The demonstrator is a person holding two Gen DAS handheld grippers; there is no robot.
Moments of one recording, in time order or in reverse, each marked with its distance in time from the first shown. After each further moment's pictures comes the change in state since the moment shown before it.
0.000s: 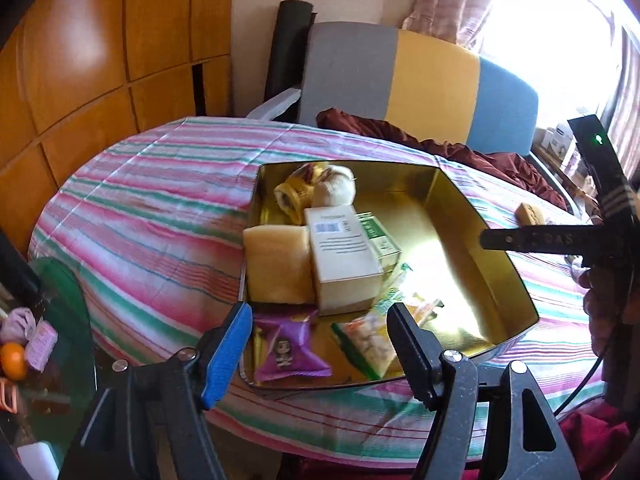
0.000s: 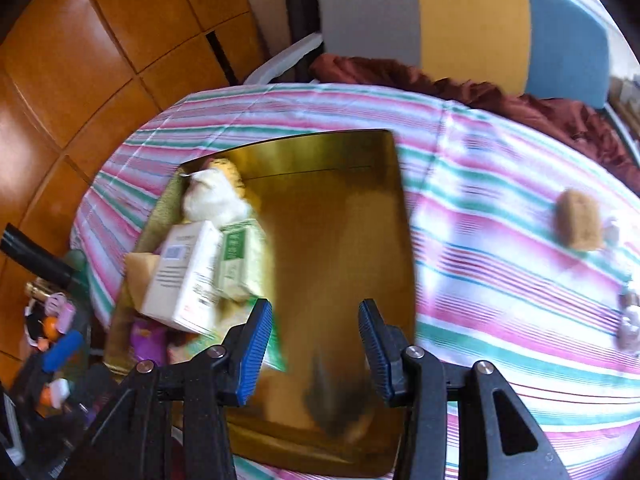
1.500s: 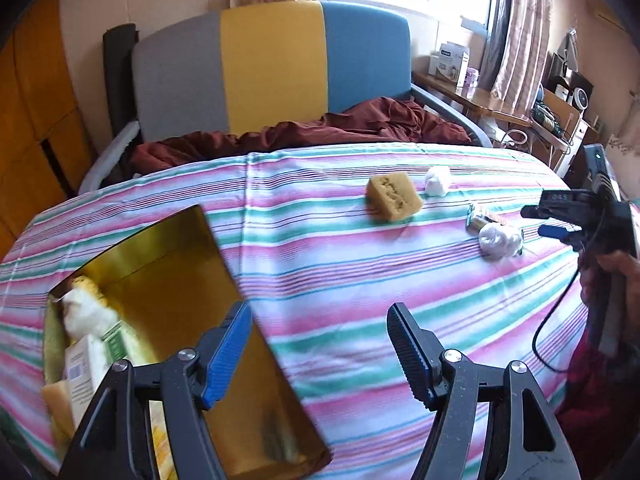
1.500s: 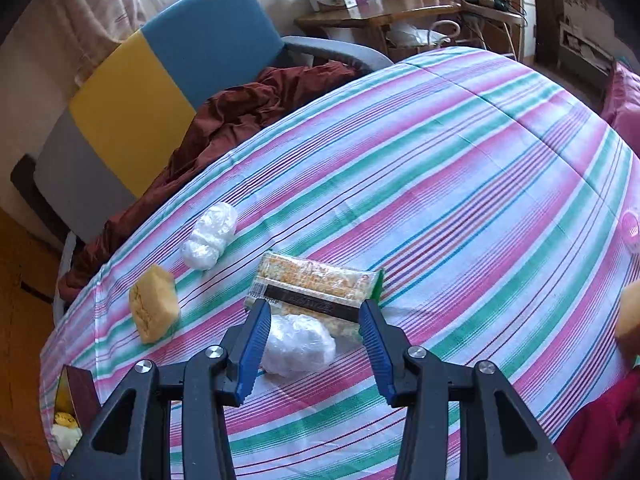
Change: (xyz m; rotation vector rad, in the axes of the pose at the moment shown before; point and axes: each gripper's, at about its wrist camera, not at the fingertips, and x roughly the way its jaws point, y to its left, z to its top) left arm 0.072 -0.245 0.072 0.359 0.101 -0.251; right arm -0.100 -0.366 -0.080 0.884 -0.221 -0.321
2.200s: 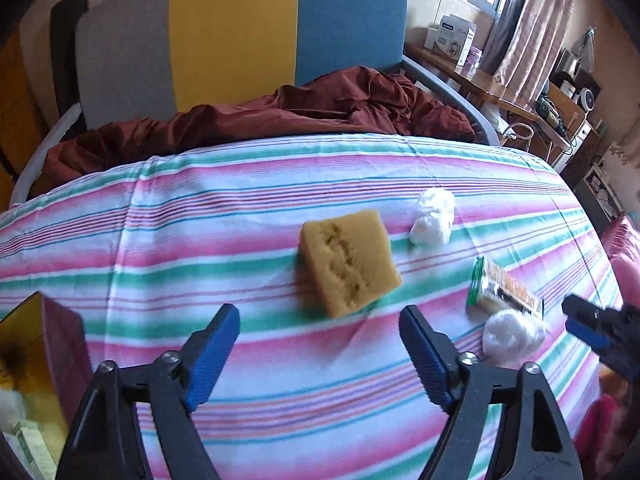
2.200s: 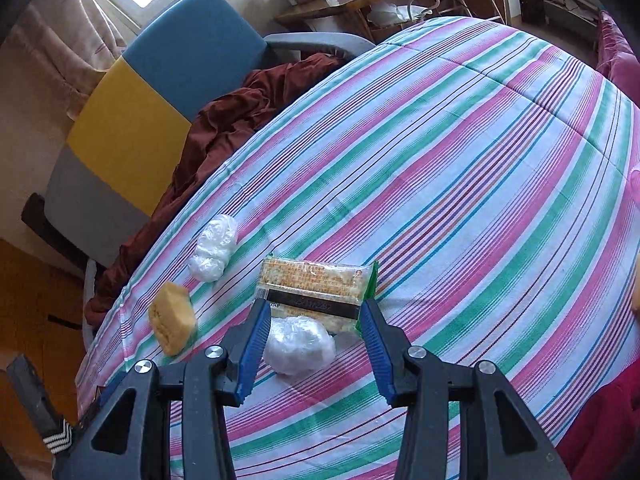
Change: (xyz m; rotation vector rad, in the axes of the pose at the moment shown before) left arm 0.148 -0.057 0.095 -0.041 0.118 -0.076; right arm 0.002 -0.010 0.001 0.074 0.051 0.090
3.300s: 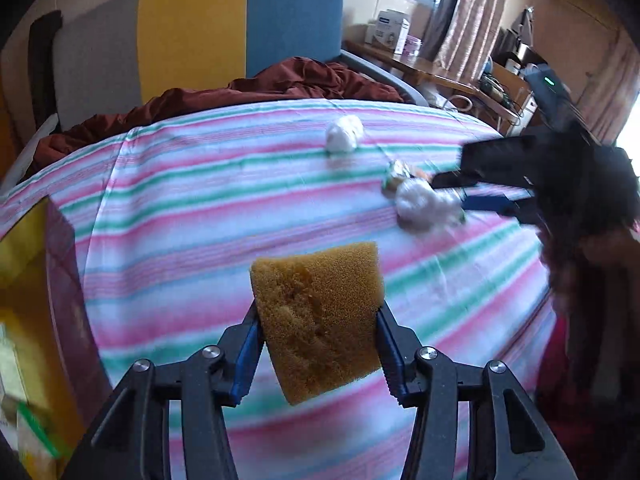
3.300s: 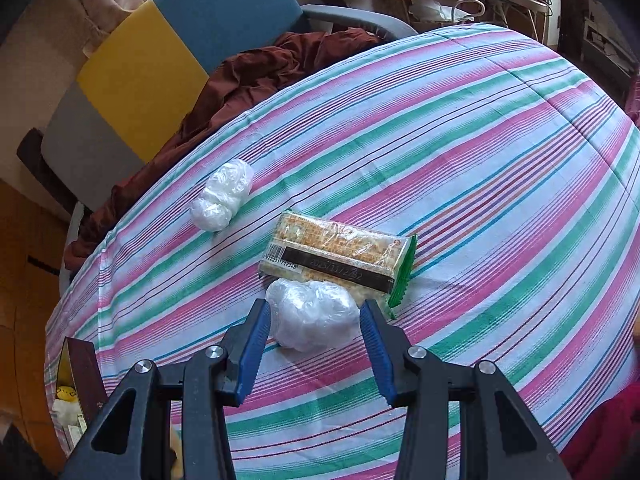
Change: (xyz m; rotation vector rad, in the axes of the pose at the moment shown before) left arm -0.076 -0.030 -0.133 0.128 -0.031 -0.133; right arm 0.027 0.033 -0.019 -0.189 0.076 -0.054
